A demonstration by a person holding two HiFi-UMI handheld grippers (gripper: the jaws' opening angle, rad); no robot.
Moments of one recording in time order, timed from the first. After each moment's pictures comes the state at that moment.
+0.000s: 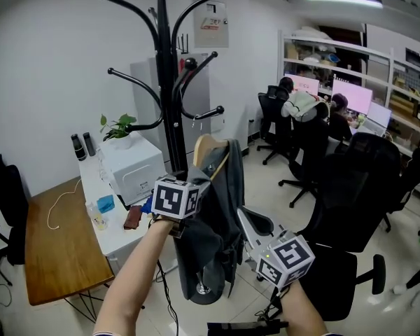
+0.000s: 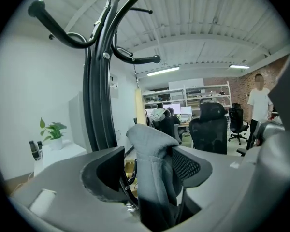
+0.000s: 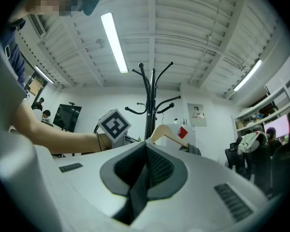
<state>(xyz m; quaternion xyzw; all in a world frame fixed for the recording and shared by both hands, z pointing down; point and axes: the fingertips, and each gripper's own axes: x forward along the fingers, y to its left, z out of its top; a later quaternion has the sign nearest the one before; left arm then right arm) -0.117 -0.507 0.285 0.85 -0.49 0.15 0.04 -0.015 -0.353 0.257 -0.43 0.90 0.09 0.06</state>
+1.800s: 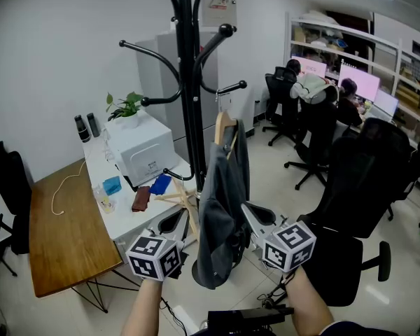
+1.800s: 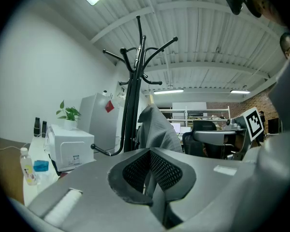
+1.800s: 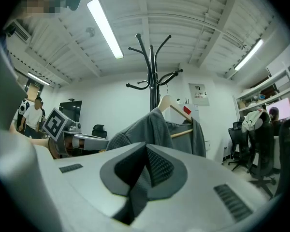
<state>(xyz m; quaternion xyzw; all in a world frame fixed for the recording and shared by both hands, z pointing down) -0.197 -0.378 0.354 0.87 -0.49 0.00 0.06 -0.052 -0.372 0.330 -0.41 0.91 0.01 -0.01</state>
